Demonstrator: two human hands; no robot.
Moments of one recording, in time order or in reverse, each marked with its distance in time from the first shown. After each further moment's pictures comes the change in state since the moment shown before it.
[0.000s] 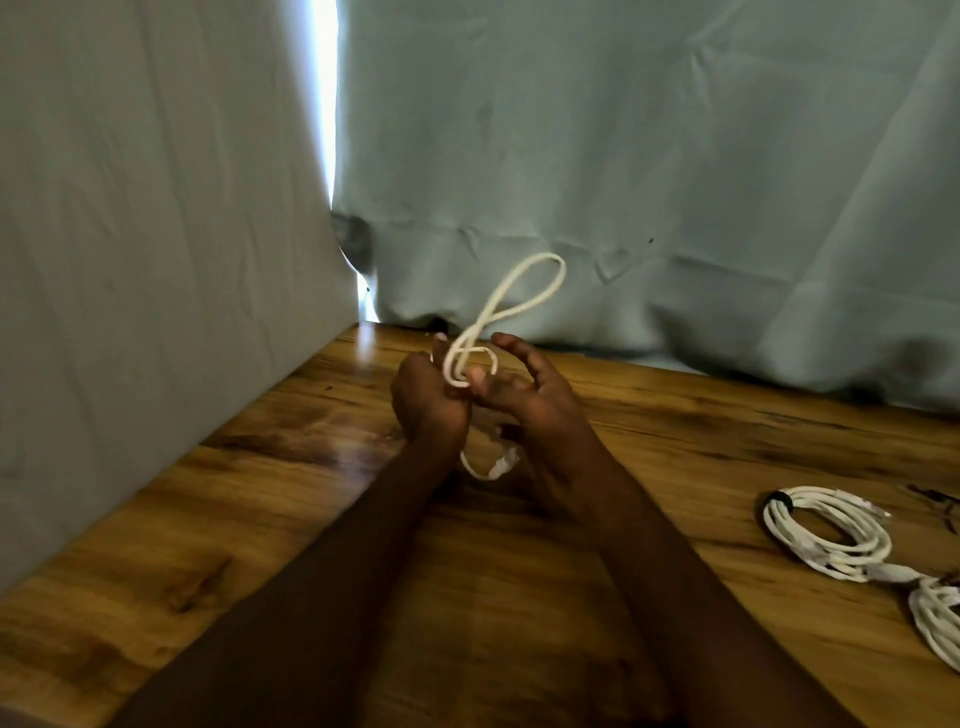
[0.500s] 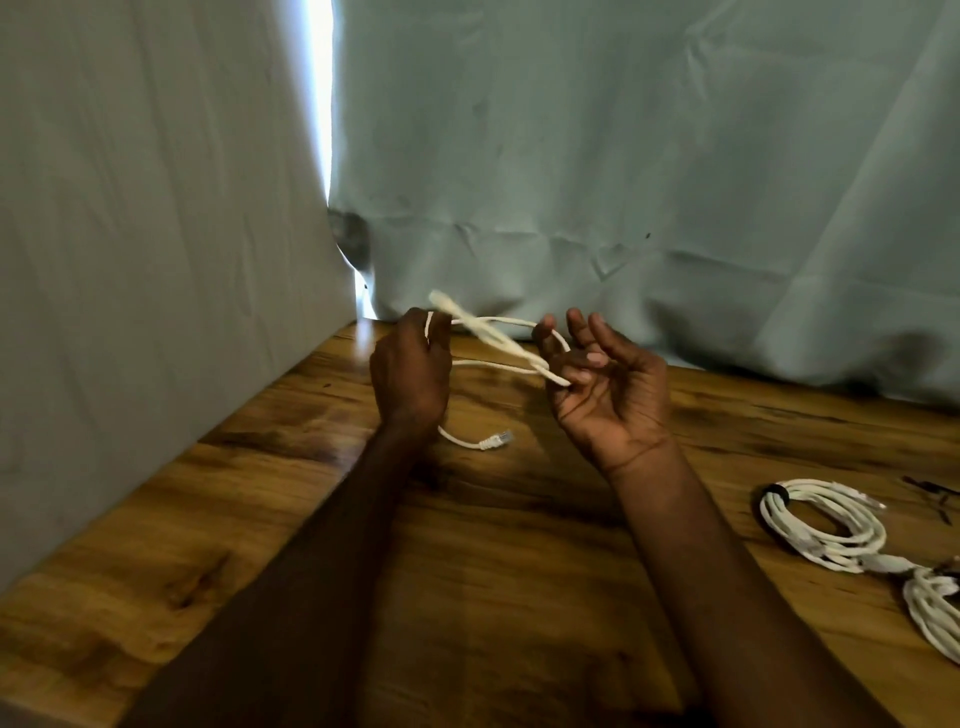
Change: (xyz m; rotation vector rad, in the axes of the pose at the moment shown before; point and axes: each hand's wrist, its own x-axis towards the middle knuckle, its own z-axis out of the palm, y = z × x) left_hand 0.018 0.011 -0.017 0.168 0.047 0.394; right_hand -0.002 -0.038 -0.047 0.916 -0.157 0.101
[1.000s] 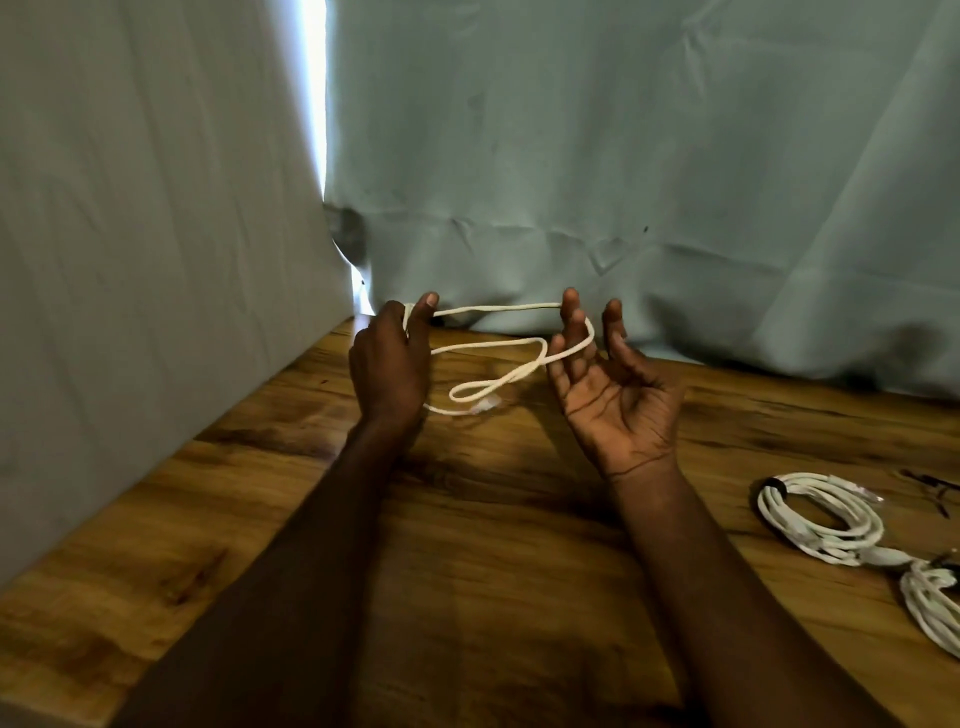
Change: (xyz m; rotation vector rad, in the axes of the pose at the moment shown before) left_hand 0.011 -0.018 -0.005 0.089 0.009 0.006; right_hand -0.003 -0.002 -0.022 0.155 -0.137 -0.095
